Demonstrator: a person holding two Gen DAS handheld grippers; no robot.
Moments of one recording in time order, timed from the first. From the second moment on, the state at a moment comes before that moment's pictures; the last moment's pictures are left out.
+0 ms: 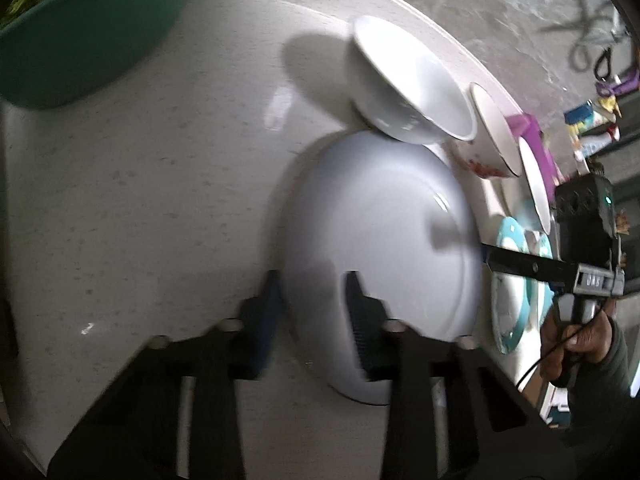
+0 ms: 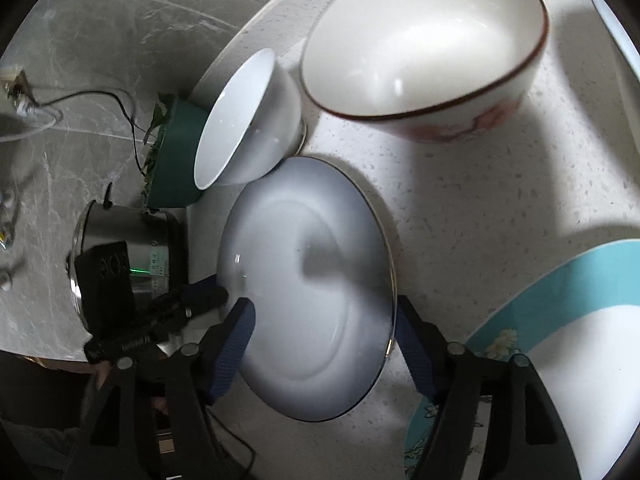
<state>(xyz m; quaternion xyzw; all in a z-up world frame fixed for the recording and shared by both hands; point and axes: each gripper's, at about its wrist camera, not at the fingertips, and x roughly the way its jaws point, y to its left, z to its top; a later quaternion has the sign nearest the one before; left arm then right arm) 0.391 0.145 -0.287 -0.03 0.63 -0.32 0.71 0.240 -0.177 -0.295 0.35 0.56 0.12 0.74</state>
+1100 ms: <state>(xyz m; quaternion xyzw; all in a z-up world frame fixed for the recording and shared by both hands) 0.339 0.142 -0.267 0.00 0.63 -0.32 0.71 0.202 -0.154 -0.268 0.27 0.59 0.05 0.76</state>
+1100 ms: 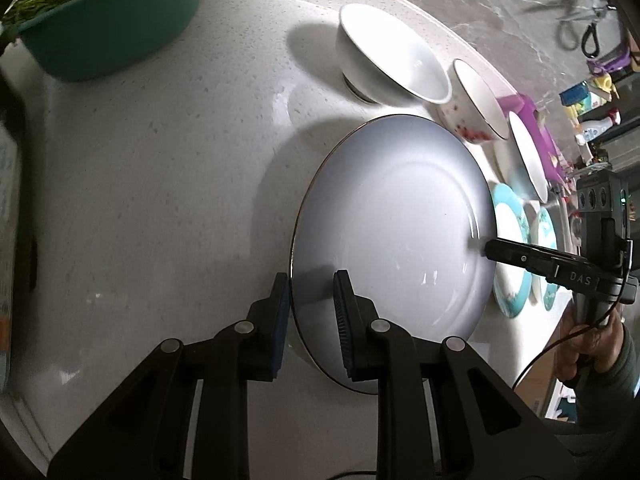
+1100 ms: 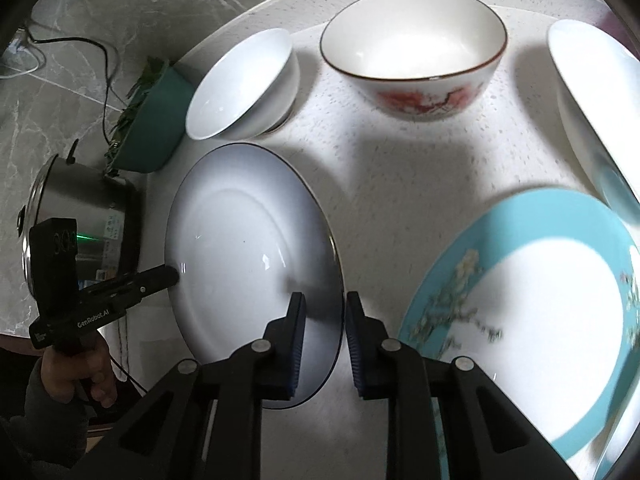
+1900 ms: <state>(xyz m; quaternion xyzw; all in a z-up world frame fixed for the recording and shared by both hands) 0.251 0.140 -0.286 0.04 0.65 -0.33 0.68 0.096 -0.140 -0.294 0.30 0.61 0.01 0.73</state>
